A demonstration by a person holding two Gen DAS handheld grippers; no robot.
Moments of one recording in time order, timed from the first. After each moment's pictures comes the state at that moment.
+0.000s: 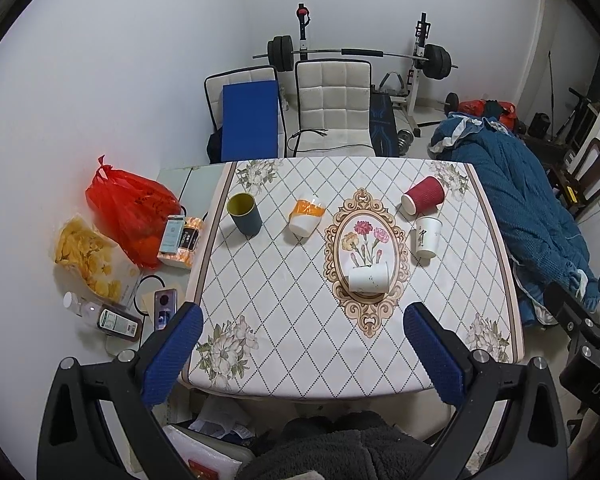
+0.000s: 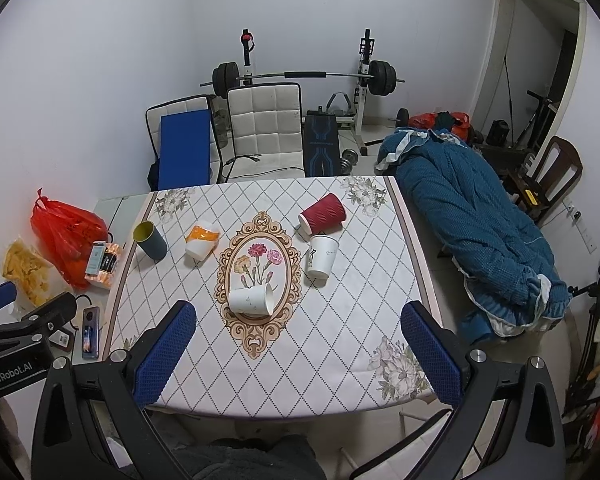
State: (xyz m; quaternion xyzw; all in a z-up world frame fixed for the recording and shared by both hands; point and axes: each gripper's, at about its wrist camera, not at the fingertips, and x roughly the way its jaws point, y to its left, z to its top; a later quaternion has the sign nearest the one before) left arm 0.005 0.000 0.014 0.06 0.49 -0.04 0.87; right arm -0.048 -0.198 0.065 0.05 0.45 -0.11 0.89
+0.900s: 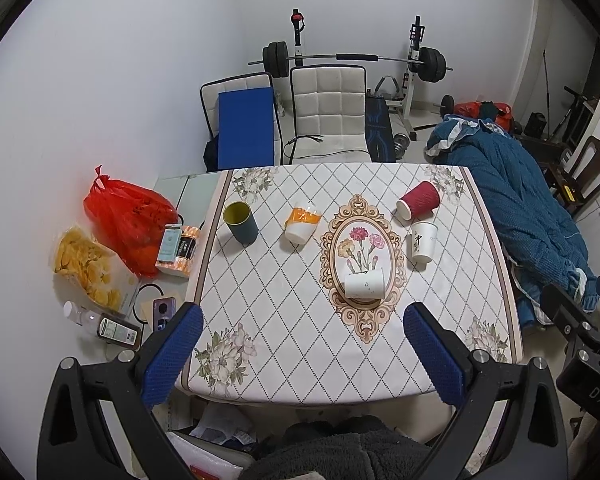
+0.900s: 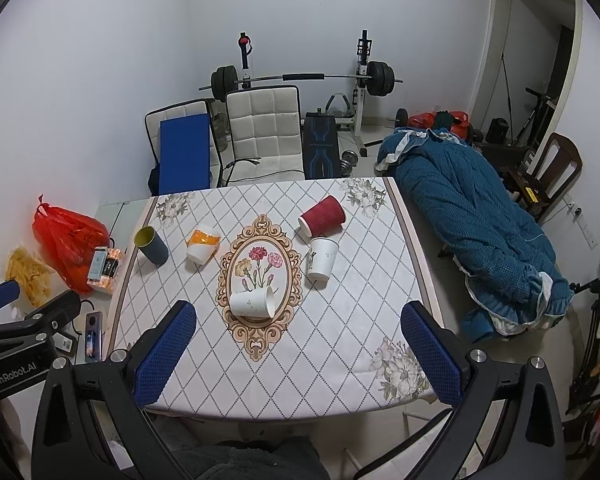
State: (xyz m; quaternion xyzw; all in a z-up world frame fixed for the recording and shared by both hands) left arm 0.011 -0.010 0.025 0.06 0.48 -0.04 0.87; right arm -0.050 -0.199 0.069 0.05 0.45 -0.11 0.89
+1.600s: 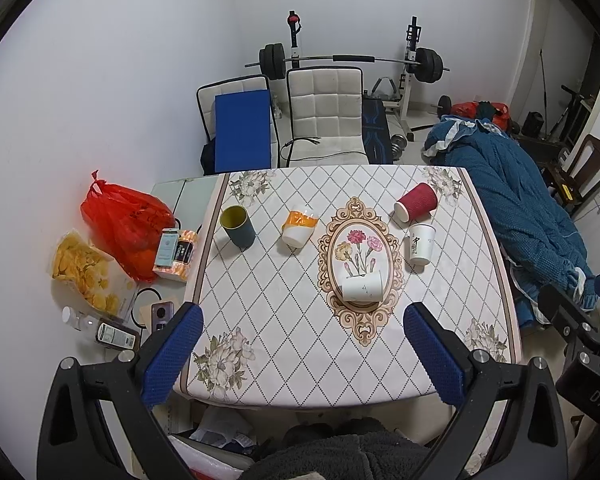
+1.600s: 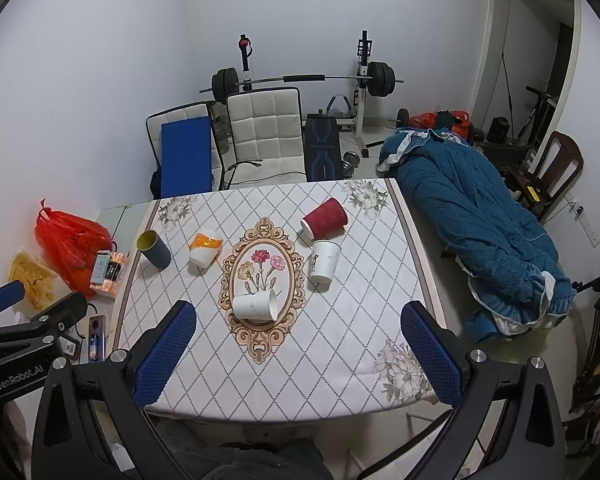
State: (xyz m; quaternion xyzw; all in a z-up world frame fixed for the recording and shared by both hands) left arm 0.012 -0.017 0.025 0.06 0.48 -0.05 0.87; right arm -0.043 -0.198 0.076 0.06 0.45 -0.11 0.89
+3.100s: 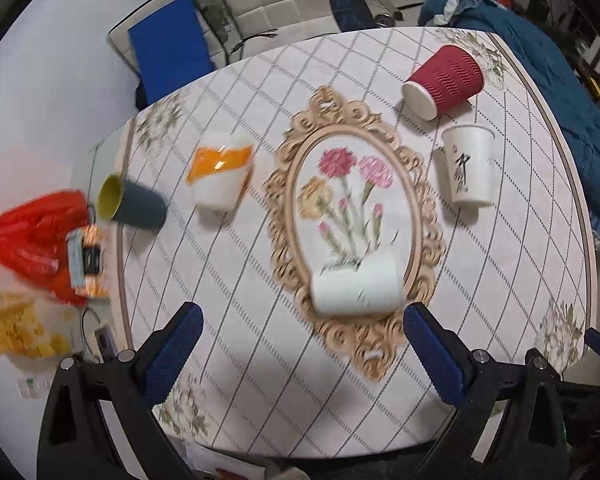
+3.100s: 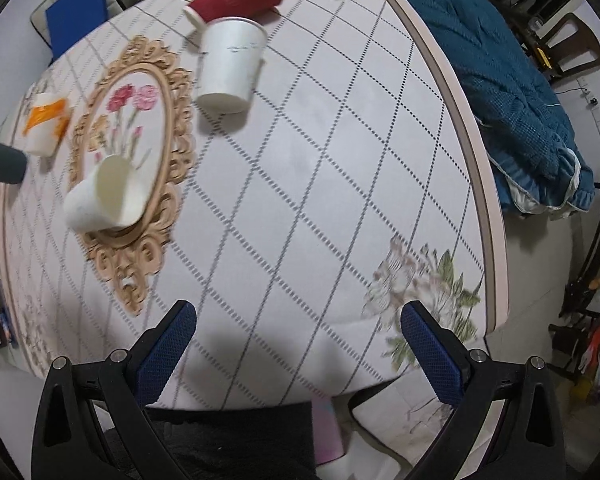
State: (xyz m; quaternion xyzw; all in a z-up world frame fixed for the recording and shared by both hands) left arm 0.184 -0.139 -0.234 0.19 0.62 -0.07 0.76; right arm 0.052 -0.338 -0.289 0.13 0.69 -0.15 0.69
